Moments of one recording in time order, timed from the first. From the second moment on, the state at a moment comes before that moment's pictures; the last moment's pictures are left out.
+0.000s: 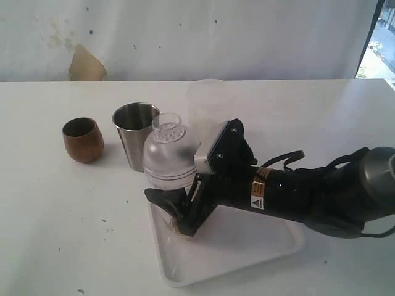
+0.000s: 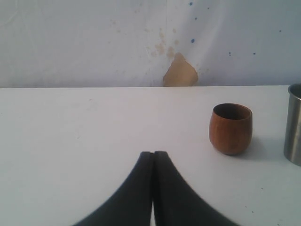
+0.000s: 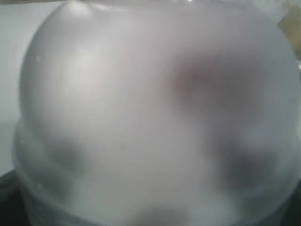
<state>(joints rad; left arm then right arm) 0.05 0.01 0.00 0.06 0.21 -0.02 0.42 1.86 -0.67 -0.72 -0.98 0.28</state>
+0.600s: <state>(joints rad) 0.05 0.01 0.00 0.06 0.21 -0.02 0.42 1.96 -0.67 -0.69 -1.15 0.21</state>
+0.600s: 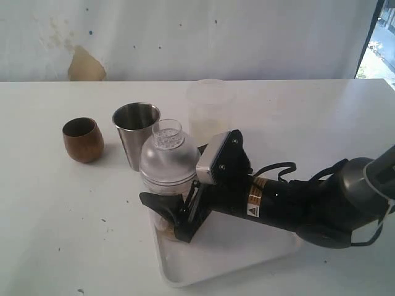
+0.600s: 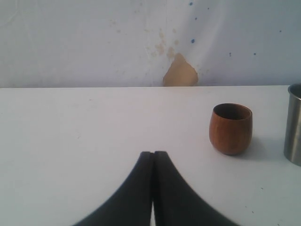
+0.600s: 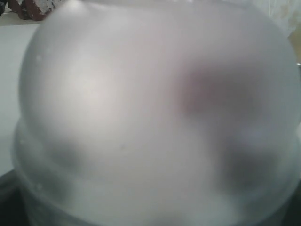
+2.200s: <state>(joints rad) 0.05 0.01 0.00 0.06 0.21 -0.02 0.42 1.68 -0.68 -0.74 -0.92 0.44</state>
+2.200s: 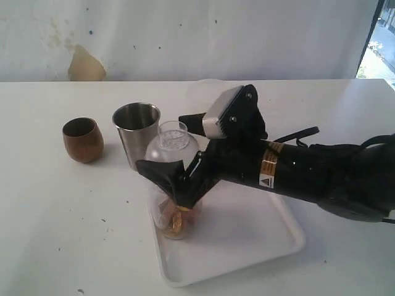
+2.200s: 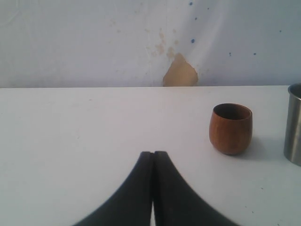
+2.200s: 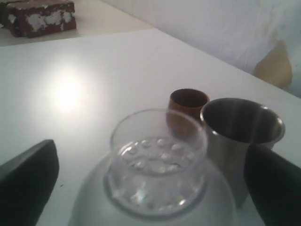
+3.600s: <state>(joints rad) 0.05 0.01 0.00 0.06 0.21 -0.02 0.42 0.53 -0.68 -0.48 0.20 0.45</state>
